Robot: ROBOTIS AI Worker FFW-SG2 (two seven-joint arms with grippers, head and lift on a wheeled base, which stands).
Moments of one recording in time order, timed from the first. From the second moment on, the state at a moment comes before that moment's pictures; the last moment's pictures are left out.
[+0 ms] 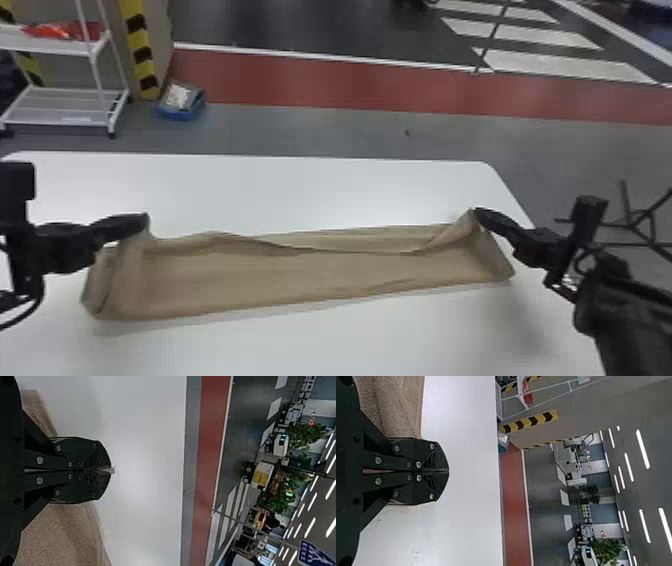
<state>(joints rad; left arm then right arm) -0.12 0.20 0.14 -1.62 0.13 0.76 -0.62 -0.28 -0.35 -0.49 -0.97 -0.05 0.17 0.88</state>
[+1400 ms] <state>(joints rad) 0.21 0.14 0.37 -2.12 0.30 0.95 -0.67 0.11 -0.28 -0.79 -1.52 -0.37 0.37 1.00</state>
